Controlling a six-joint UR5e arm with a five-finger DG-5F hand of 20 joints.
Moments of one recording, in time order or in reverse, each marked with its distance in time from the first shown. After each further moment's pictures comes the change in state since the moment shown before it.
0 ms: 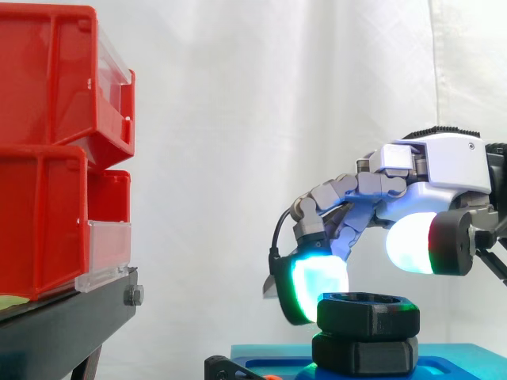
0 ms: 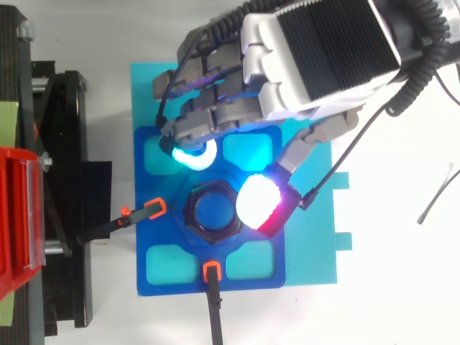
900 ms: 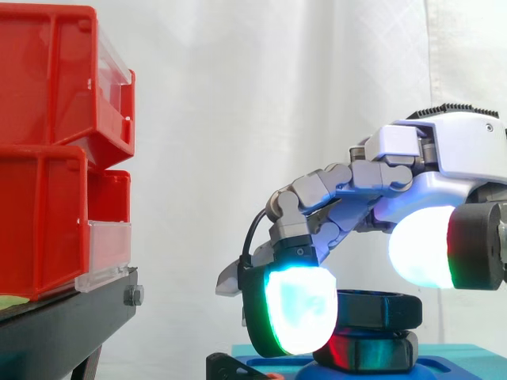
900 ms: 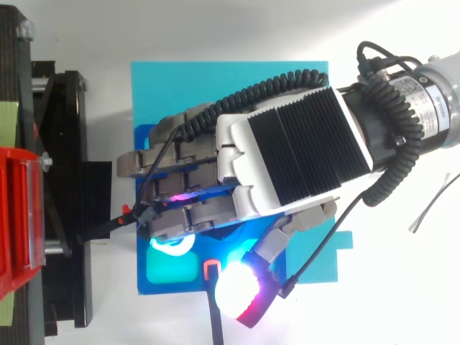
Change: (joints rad) arm 0.121 -0.001 -0.004 -0.012 0.122 0.018
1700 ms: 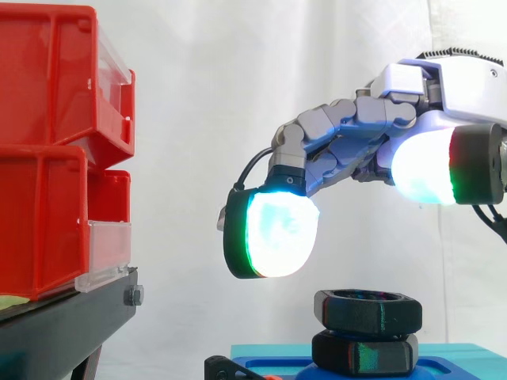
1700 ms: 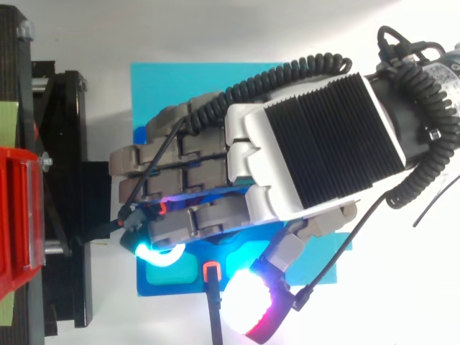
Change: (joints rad) arm 0.002 0.040 0.012 -0.016 -0.001 -0.003
